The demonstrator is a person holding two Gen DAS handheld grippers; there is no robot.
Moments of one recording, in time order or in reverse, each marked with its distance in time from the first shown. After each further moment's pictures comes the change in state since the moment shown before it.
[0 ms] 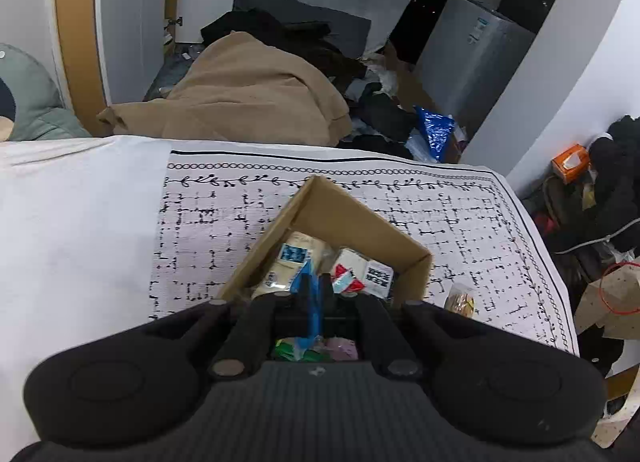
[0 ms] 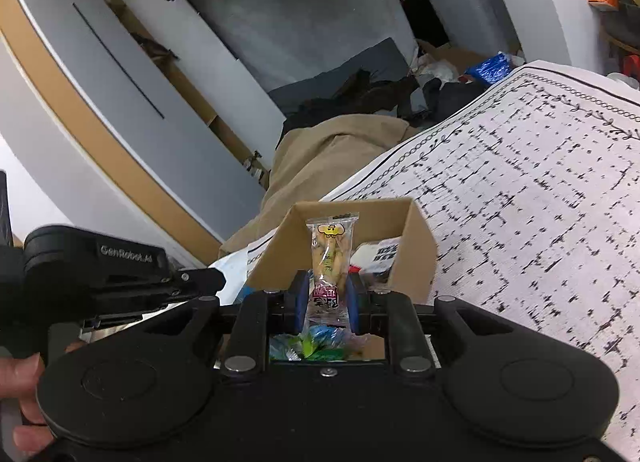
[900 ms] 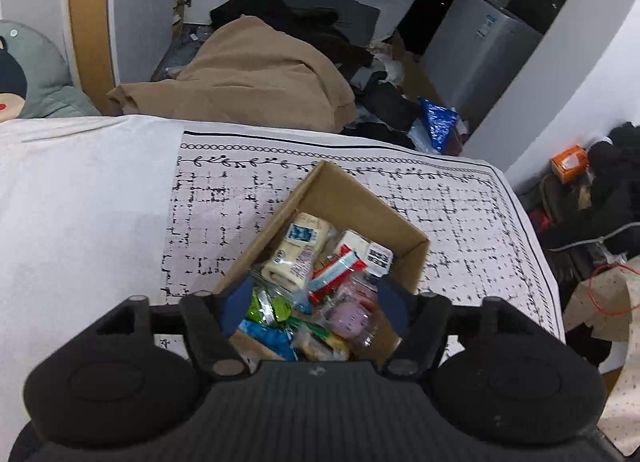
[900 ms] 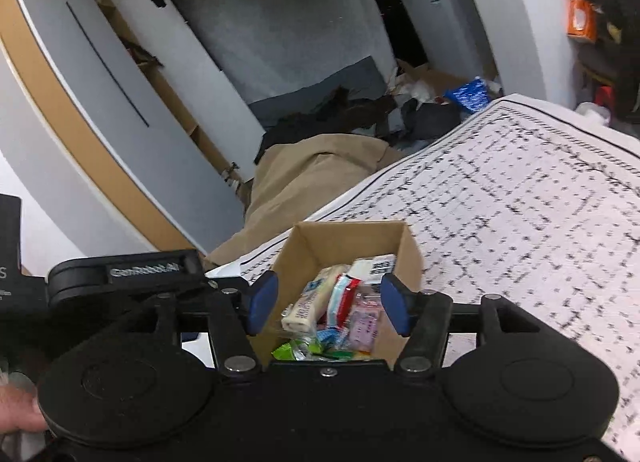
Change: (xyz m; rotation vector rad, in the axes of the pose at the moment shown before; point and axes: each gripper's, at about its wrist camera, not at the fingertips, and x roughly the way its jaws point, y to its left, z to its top) left arm -0.026 0.009 -0.002 -0.036 0.055 -0.020; right arm -0.048 0.040 0.012 -0.015 -0.044 -0.122
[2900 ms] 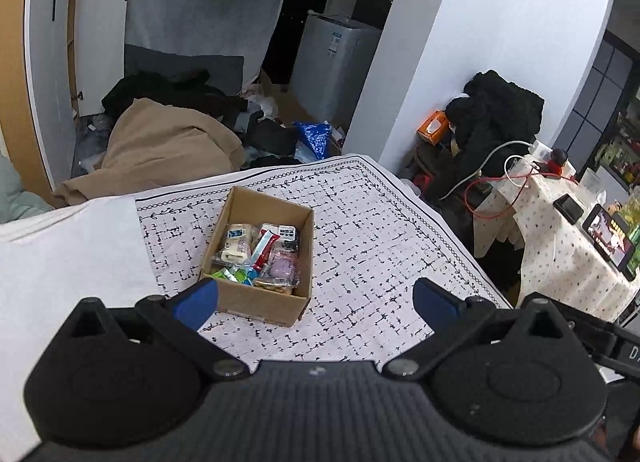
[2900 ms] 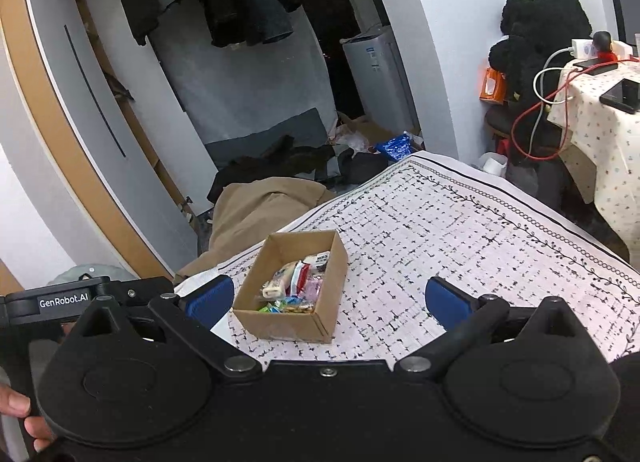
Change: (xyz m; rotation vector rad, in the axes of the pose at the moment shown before) left arm -0.183 0.017 -0.076 0.357 -0.131 -0.262; right arm -0.201 0.039 -0.049 -0.028 -0.140 -0.206
